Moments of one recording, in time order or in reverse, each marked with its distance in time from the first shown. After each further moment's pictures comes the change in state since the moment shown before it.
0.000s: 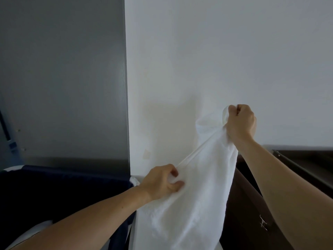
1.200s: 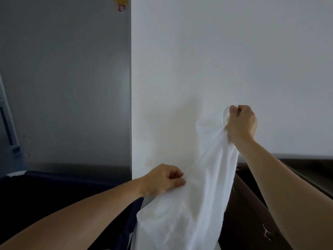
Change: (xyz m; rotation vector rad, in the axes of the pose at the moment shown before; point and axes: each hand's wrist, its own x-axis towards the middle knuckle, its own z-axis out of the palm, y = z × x) left_hand -0.002 0.027 -0.040 -0.396 -0.216 -0.007; right_hand 0.005 -0.024 -0.006 0.059 0.023 -0.021
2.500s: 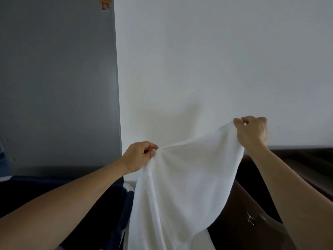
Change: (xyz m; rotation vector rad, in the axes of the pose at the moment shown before) left_hand 0.022 -0.004 -0.043 0.328 0.346 0.080; right_hand -0.009 0.047 -0.071 -0.157 -0.094 0.138
